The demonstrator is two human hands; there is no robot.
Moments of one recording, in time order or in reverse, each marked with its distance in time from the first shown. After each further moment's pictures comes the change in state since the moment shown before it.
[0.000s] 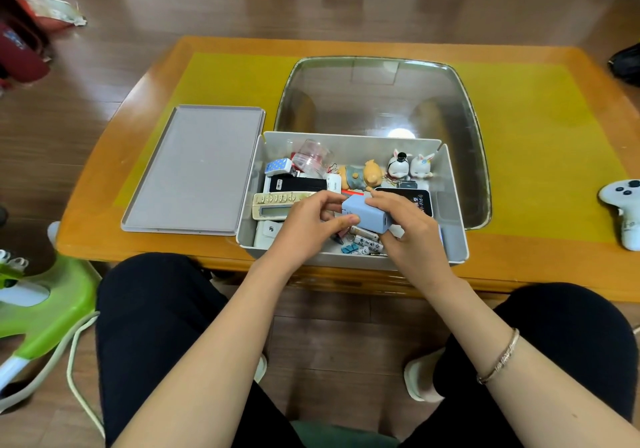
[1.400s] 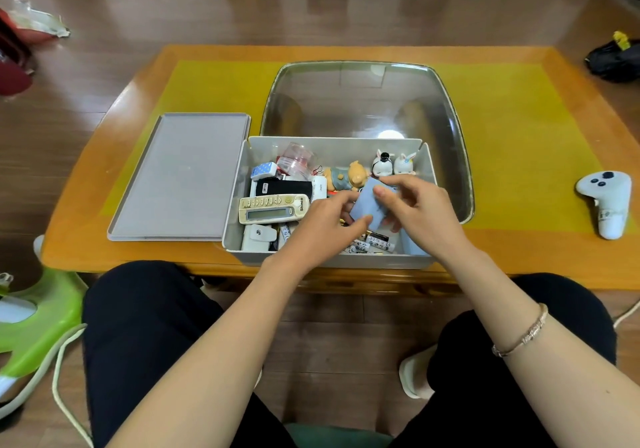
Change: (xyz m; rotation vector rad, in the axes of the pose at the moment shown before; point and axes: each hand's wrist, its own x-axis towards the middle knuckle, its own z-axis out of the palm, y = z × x) left_hand 0.004 0.023 0.029 0.223 -0.062 0.190; right_hand 0.025 0.005 -0.036 0.318 -0.054 0.432
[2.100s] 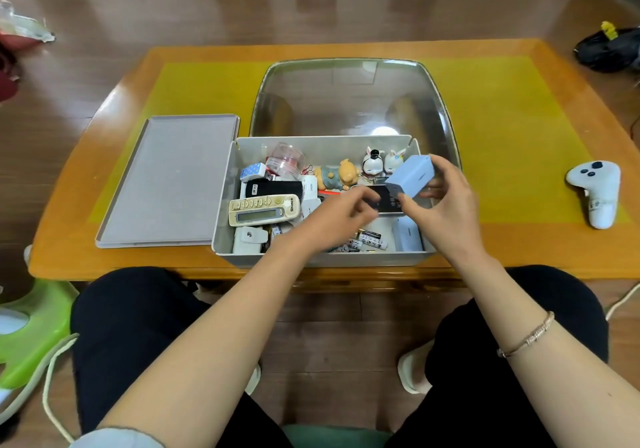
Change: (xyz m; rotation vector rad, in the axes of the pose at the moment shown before) left_hand 0.029 0.004 0.015 -0.038 -0.293 -0.093; right_hand -0.004 0.032 -0.026 -0.168 0.346 -0.103
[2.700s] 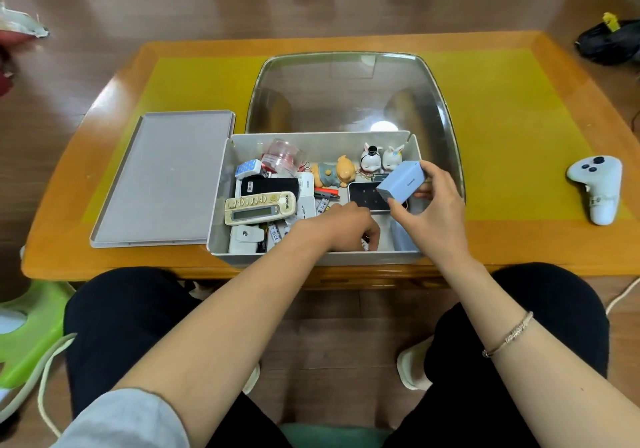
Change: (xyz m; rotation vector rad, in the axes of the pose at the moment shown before) left_hand 0.029 -0.012 0.015 0.719 -0.363 0.170; right_hand -0.010 0.007 0.015 -0.099 0.002 -0.023
